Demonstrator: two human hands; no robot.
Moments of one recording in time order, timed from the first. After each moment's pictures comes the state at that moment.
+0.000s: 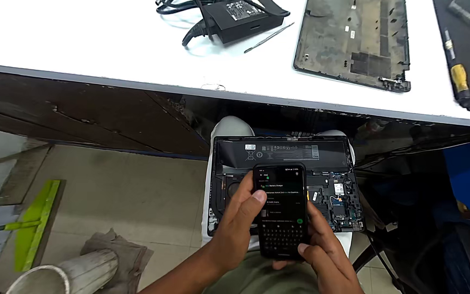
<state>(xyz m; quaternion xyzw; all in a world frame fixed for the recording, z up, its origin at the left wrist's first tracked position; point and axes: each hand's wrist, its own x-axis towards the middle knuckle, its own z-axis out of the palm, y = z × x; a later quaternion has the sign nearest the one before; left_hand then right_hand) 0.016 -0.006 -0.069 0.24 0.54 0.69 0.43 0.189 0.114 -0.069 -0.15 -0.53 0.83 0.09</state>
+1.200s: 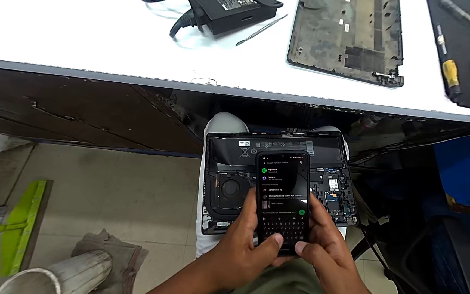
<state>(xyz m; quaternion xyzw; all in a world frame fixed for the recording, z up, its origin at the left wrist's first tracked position) 0.041 -0.021 -0.085 0.32 0.53 0.63 0.47 0.189 0.121 -0.066 -0.15 -0.48 0.86 0.10</state>
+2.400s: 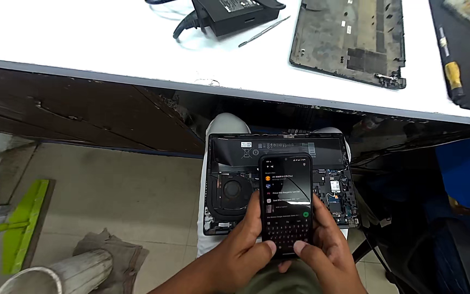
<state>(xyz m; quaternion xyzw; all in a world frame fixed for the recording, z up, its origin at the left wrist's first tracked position) 0.033 -0.026 -0.087 0.37 0.45 0.63 0.51 0.188 0.117 -0.063 -0.18 -0.51 0.83 0.13</state>
